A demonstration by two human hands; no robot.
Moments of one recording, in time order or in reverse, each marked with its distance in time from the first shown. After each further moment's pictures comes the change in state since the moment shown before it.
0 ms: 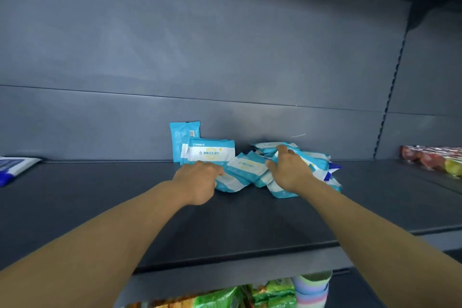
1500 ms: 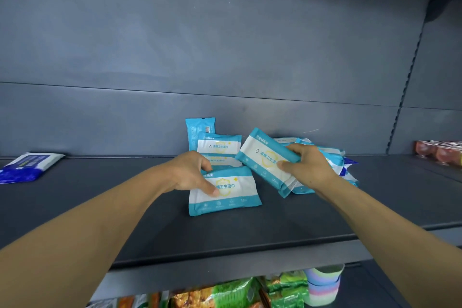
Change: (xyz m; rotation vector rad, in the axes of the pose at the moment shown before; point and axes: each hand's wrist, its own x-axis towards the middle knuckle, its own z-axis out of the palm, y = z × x) left_hand -0.026 -0.051 -0.024 -0.587 -0.177 -0.204; right_hand -0.037 -0.020 -0.019 0.512 0.017 -0.004
